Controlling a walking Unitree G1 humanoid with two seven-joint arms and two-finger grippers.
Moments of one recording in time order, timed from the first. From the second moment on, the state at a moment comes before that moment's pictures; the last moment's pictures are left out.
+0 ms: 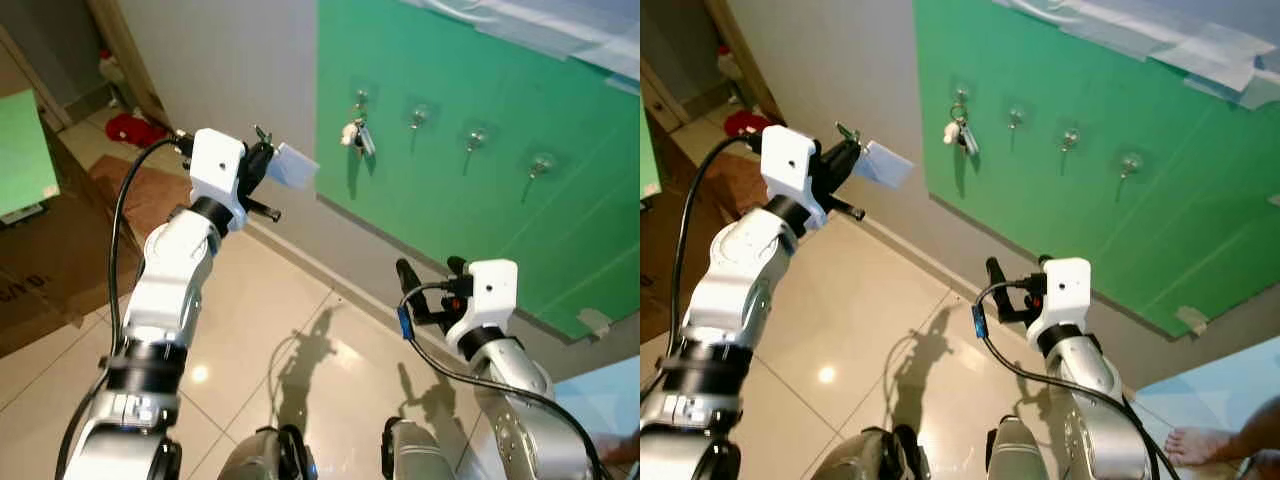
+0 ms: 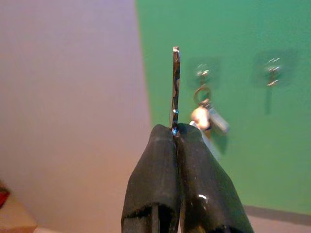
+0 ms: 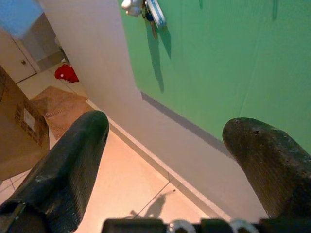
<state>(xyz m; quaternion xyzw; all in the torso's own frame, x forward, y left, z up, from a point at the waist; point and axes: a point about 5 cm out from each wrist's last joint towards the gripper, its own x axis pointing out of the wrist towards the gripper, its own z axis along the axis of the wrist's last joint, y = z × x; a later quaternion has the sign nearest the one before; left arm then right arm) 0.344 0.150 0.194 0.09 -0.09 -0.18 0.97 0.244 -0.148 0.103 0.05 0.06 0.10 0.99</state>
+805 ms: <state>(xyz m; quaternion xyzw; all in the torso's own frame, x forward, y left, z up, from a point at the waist) 0.354 0.134 0.185 0.08 -0.08 -0.23 0.97 0.243 -0.150 0.102 0.05 0.06 0.09 0.99</state>
